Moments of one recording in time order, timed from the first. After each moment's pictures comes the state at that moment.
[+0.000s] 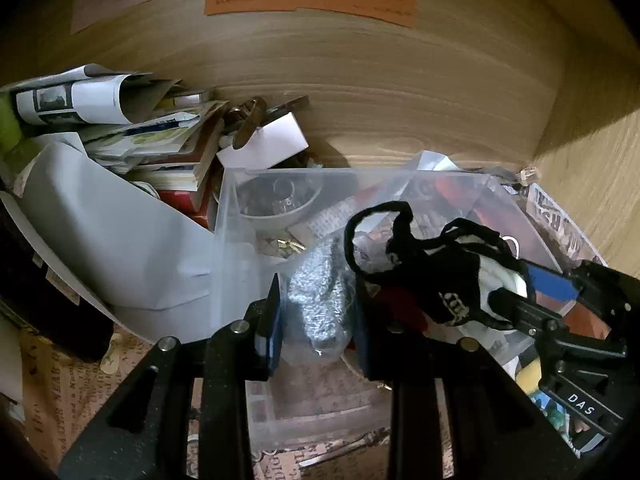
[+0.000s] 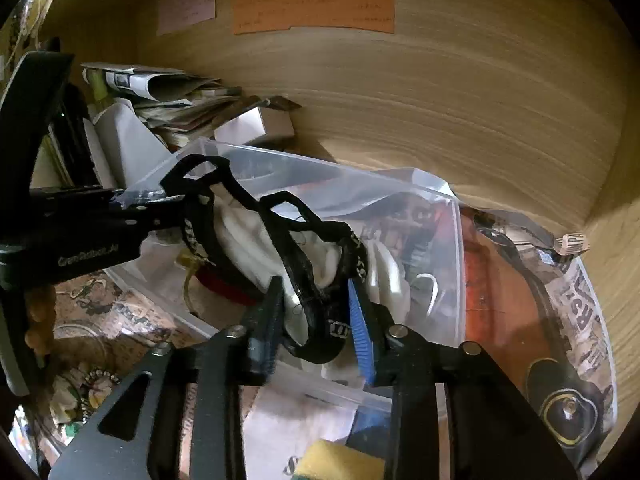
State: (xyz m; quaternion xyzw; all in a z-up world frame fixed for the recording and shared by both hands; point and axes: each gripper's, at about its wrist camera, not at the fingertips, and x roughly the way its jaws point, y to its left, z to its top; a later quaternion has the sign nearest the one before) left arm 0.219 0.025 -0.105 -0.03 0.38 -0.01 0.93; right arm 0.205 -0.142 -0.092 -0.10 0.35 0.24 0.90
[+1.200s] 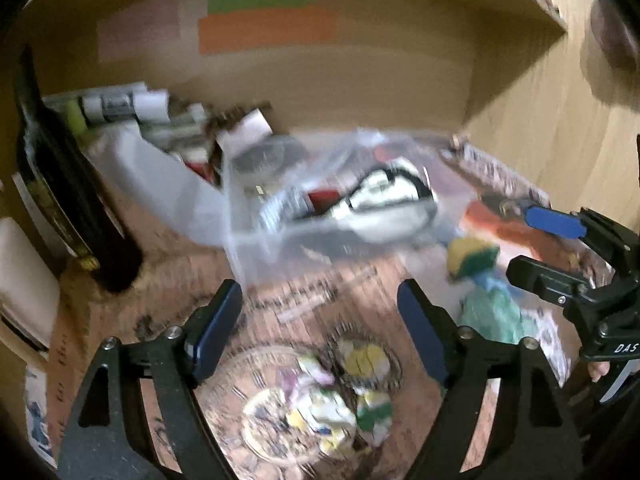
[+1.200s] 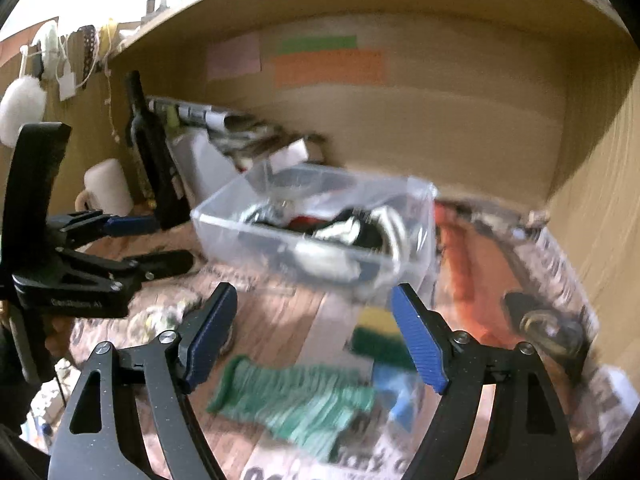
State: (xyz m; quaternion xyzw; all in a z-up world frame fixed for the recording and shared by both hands) left arm 0.084 0.006 -0.096 0.02 0.35 -0.07 0.93; right arm 0.084 -0.175 -0.065 -0.05 0.30 0.26 0.92
